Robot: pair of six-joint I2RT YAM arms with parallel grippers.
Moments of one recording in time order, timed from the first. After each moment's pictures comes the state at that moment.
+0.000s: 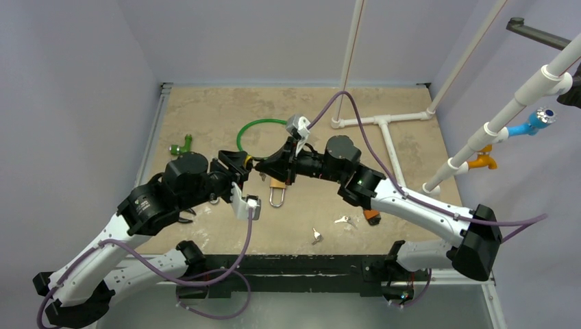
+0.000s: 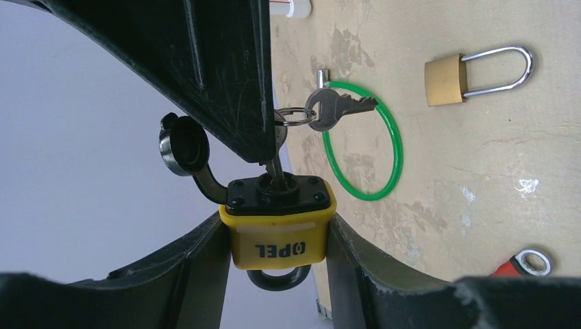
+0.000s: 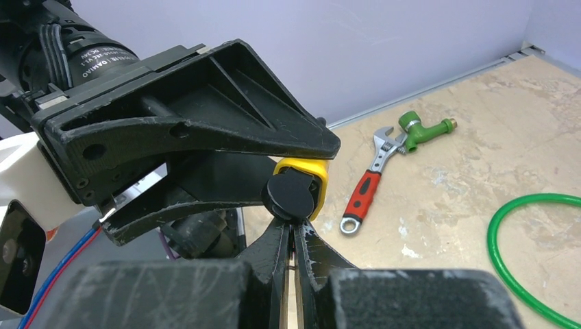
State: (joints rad) left arm -0.85 0.79 1.12 -0.80 0.03 1.35; right arm 0.95 1.27 1.03 0.27 -0.39 0.30
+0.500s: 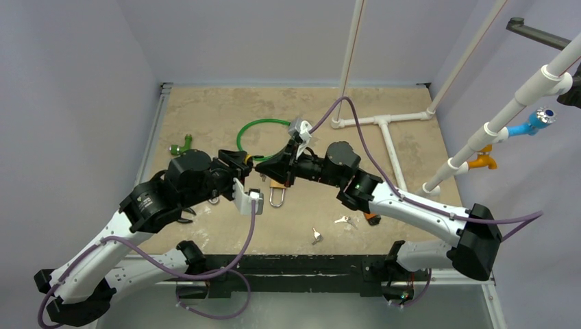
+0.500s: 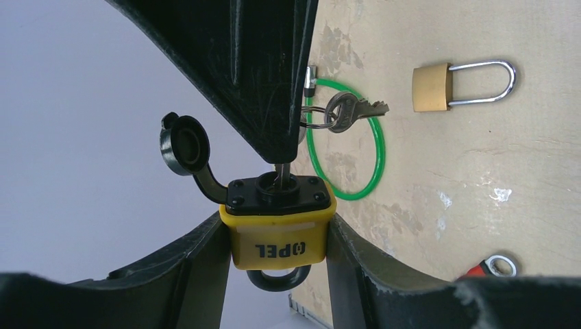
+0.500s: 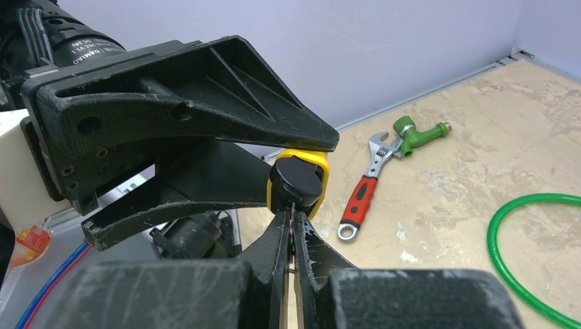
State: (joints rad) left arm -0.85 0.81 1.14 -0.81 0.00 1.23; right arm 0.97 1.27 0.96 0.39 -0.33 0.32
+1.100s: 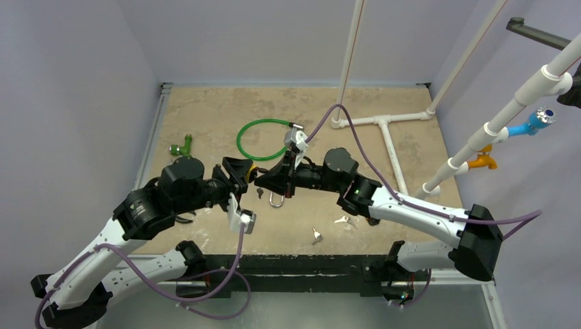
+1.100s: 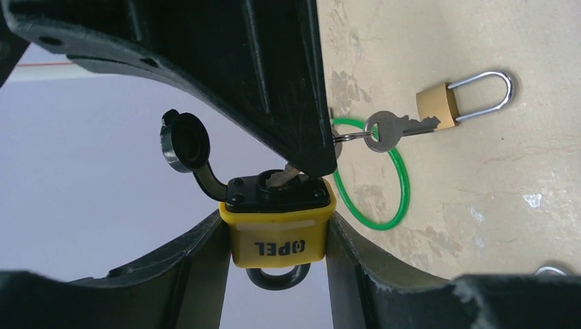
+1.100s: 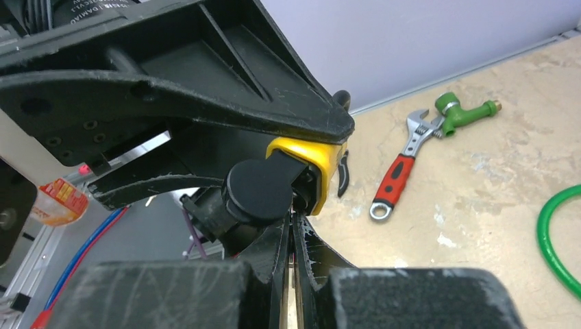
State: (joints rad) left arm -0.87 0.75 1.12 -0.82 0.14 1.40; right arm 1.00 1.25 0.91 0.41 -0.40 0.34
